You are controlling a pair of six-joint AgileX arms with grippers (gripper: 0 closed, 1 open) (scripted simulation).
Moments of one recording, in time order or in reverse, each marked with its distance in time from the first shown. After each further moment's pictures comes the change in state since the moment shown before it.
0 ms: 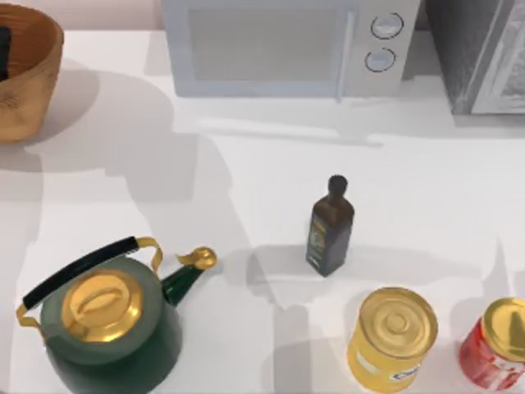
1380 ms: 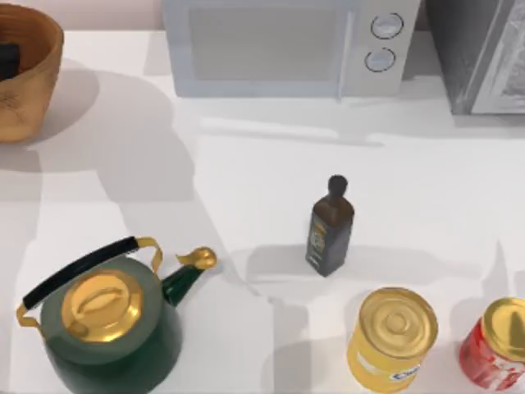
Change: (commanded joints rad) left arm -0.014 0.124 -0.013 0.118 0.004 -0.015; right arm 0.000 0.000 0.000 0.000 0.000 0.000
